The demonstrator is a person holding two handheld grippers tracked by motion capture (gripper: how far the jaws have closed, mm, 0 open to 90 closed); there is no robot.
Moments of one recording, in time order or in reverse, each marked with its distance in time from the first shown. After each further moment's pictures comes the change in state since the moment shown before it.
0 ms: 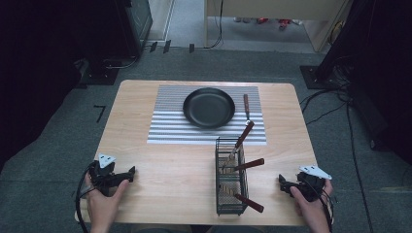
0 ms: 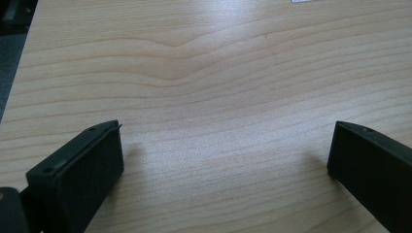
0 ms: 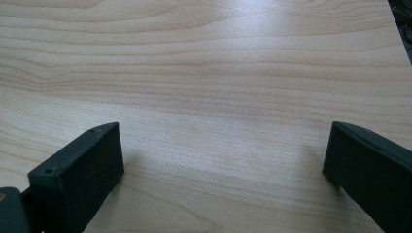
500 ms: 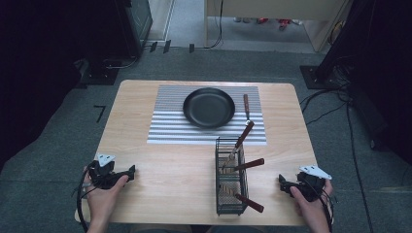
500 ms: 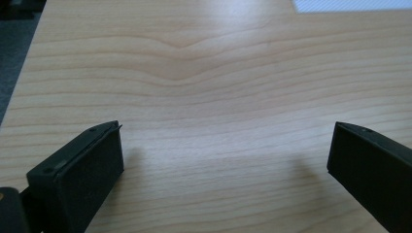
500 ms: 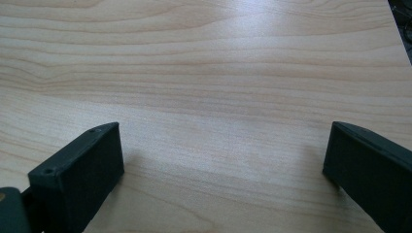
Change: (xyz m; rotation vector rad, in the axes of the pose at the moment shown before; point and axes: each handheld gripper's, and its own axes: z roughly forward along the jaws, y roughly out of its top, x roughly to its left) left arm -0.008 0.007 -0.007 -0.010 0.018 -0.073; right arm 0.000 0.000 0.000 -0.001 0.000 0.000
